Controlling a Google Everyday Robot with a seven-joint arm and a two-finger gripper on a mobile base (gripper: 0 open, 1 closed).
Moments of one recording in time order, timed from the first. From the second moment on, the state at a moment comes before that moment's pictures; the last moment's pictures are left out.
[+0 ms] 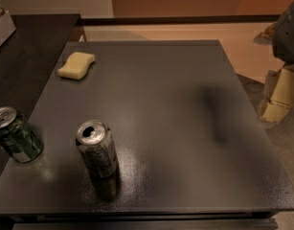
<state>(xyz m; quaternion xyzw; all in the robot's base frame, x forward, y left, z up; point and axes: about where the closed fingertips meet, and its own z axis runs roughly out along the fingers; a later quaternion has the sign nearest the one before) 0.438 -0.217 0.976 -0.60 0.78 -0.03 0.16</state>
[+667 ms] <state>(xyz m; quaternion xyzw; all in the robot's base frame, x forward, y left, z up) 0.430 -0.200 0.980 -0.61 0.77 -0.01 0.18</state>
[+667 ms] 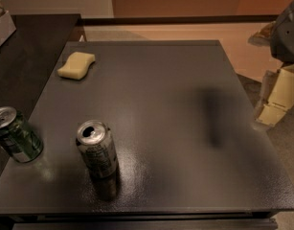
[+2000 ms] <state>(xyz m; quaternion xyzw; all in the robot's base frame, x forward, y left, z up) 0.392 -0.046 0.919 -0.67 0.70 0.12 0.23</state>
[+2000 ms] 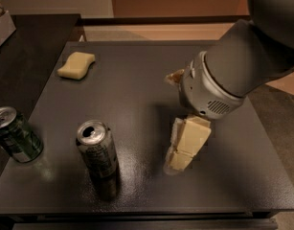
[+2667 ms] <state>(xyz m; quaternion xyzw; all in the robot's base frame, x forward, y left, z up) 0.375 0.018 0.898 -0.68 0.67 0.17 0.24</state>
